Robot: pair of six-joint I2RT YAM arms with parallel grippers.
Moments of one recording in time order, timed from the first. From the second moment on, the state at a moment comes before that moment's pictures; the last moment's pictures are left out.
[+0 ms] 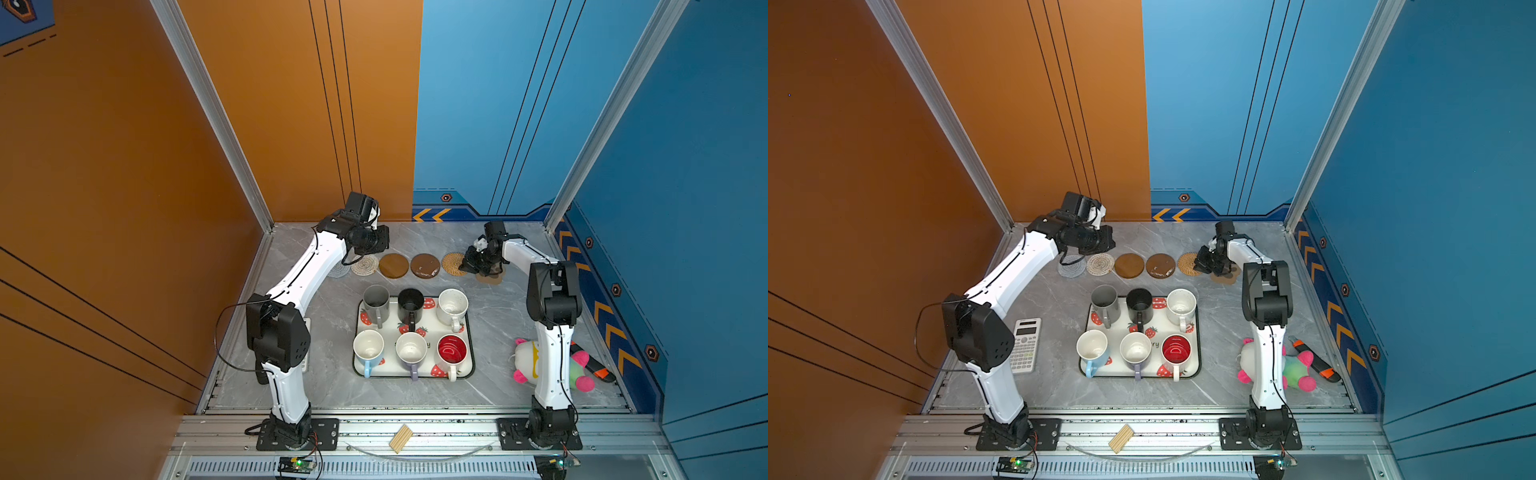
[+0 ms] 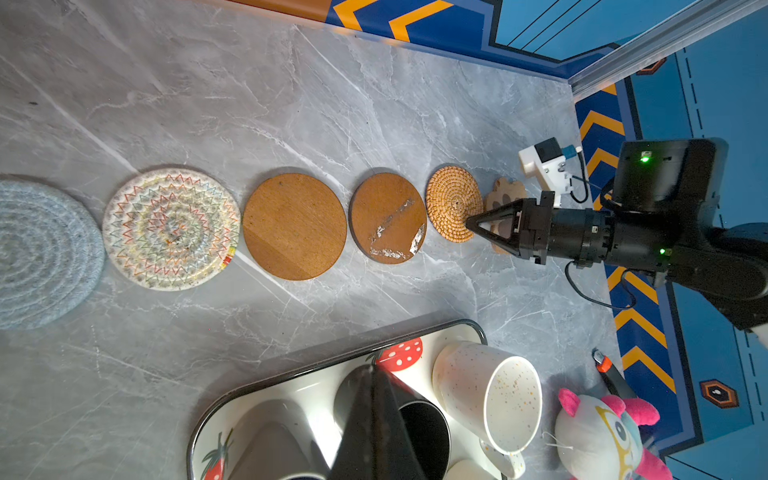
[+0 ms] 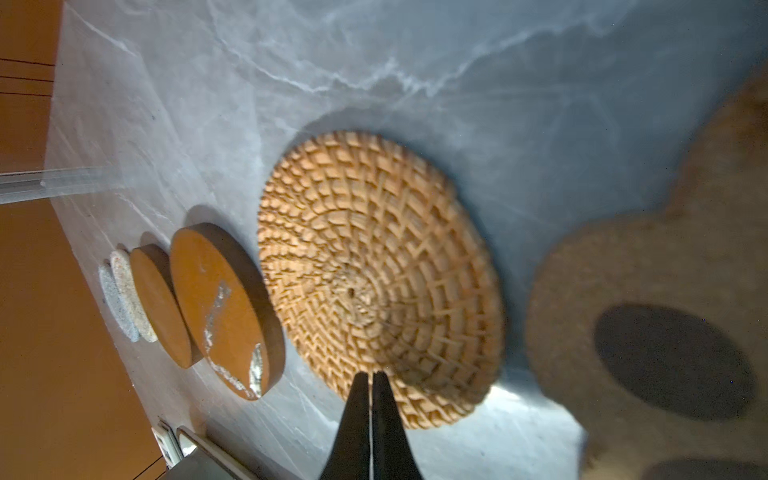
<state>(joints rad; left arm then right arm) -0.37 1.87 1.85 -0.84 0.24 -0.44 0.08 2.30 1.81 -0.67 -0.49 0.54</state>
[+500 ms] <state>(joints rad) -0.38 1.85 1.85 -0.84 0.23 -0.45 -0.02 1.96 1.66 -0.66 -0.52 0.52</state>
